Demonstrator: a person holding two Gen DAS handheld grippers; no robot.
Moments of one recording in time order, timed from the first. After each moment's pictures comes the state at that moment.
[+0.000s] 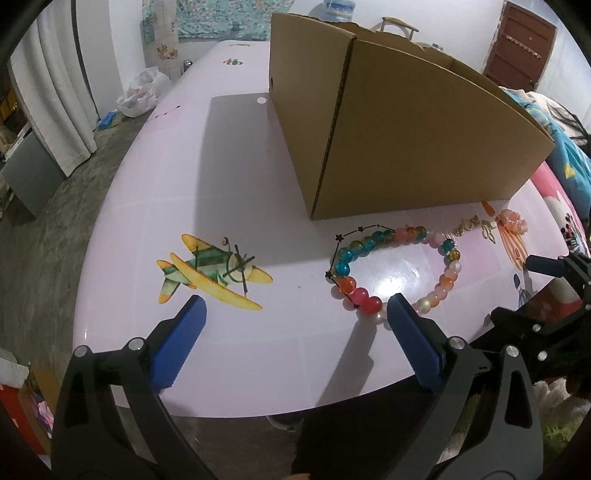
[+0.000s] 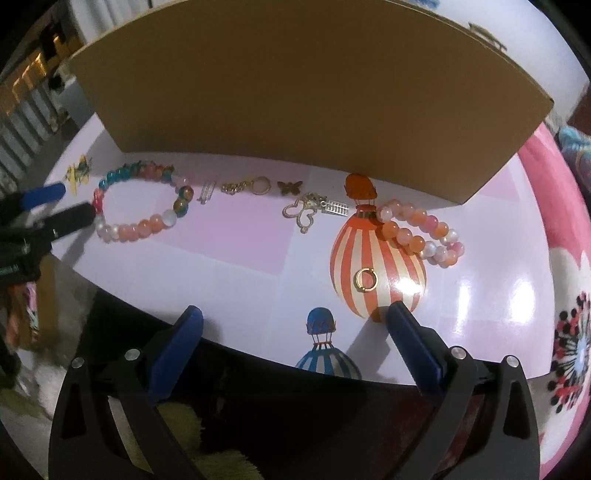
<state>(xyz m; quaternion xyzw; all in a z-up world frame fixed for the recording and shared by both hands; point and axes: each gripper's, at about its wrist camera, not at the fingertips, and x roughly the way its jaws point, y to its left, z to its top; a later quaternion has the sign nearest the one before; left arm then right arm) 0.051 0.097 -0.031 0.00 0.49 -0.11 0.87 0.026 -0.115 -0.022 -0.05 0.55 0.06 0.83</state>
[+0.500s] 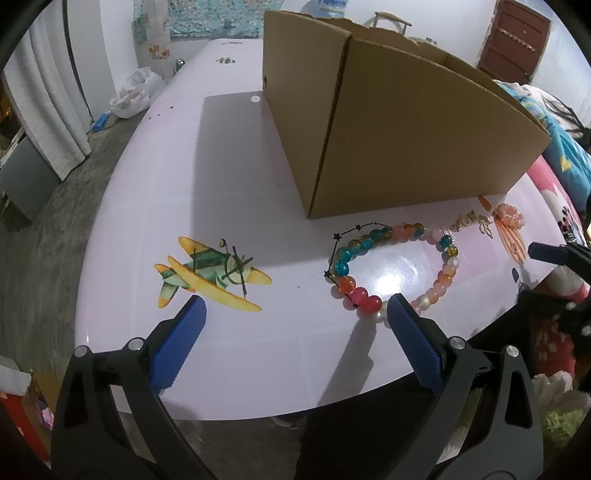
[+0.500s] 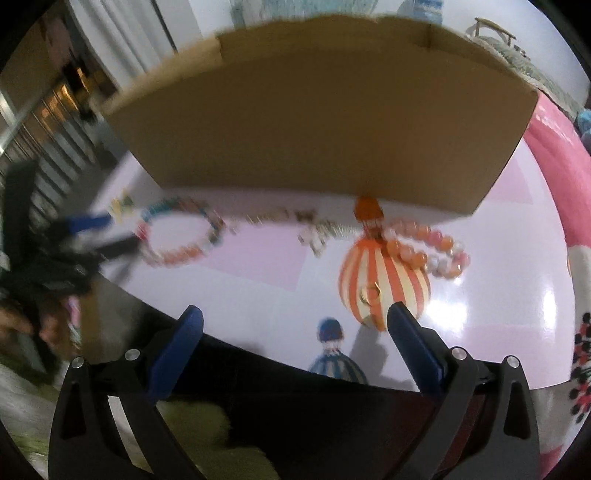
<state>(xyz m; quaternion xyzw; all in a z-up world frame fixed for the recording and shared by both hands) 0.055 0.098 -0.030 0.01 0.49 -0.13 0.86 0.020 -0.140 -0.005 0.03 0.51 0.14 0.85</state>
